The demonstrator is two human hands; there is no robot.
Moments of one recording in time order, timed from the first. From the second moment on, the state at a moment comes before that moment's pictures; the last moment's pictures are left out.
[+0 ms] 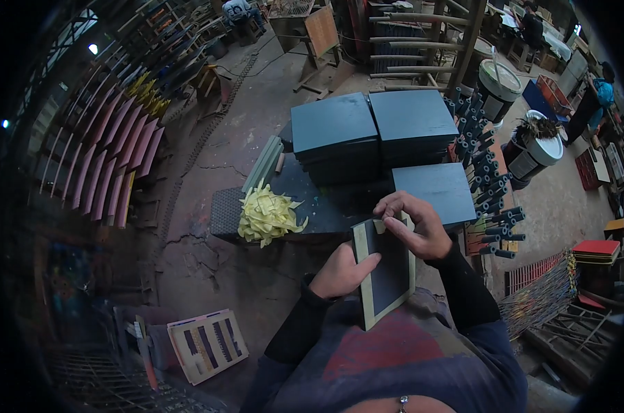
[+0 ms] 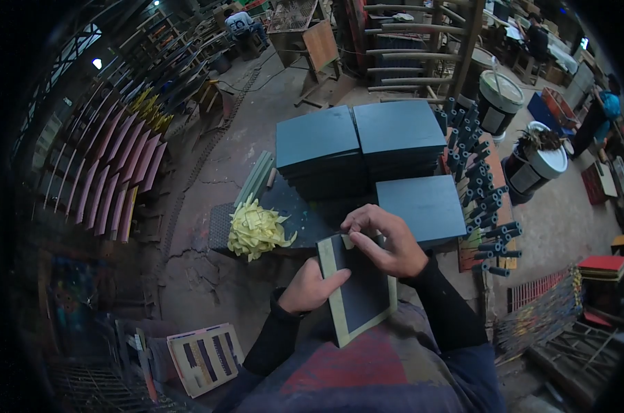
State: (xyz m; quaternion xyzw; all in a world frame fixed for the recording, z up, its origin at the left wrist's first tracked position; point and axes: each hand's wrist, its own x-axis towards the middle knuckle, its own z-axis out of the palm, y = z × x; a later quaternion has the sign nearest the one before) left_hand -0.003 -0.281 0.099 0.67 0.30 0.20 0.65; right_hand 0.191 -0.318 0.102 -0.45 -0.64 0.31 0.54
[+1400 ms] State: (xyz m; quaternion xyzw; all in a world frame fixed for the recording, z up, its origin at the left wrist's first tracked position) left_hand -0.024 -0.274 0.102 0.67 0.35 0.29 0.59; right_hand 0.203 -0.333 0.108 -0.55 -0.60 0.19 0.55
